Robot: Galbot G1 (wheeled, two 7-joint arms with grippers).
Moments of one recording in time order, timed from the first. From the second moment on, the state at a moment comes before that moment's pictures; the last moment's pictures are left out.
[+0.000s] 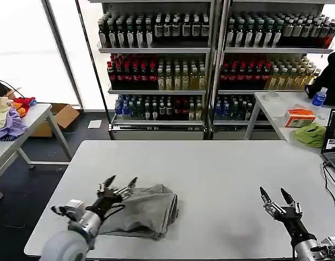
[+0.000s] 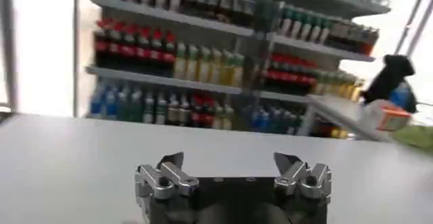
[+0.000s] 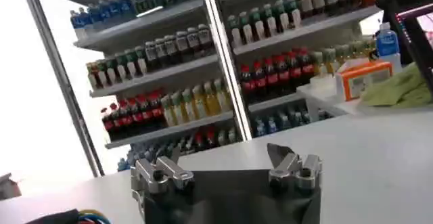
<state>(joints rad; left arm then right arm) 1.40 -1.08 -0.50 -2.12 -0.64 0.42 -0.09 -1.66 1.12 0.83 2.01 0.79 -0.04 -0.18</state>
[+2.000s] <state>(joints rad) 1.54 -1.18 -0.62 -2.02 -0.69 0.42 -0.08 -1.65 1.12 0.84 1.99 0.81 -0.05 -0.18</state>
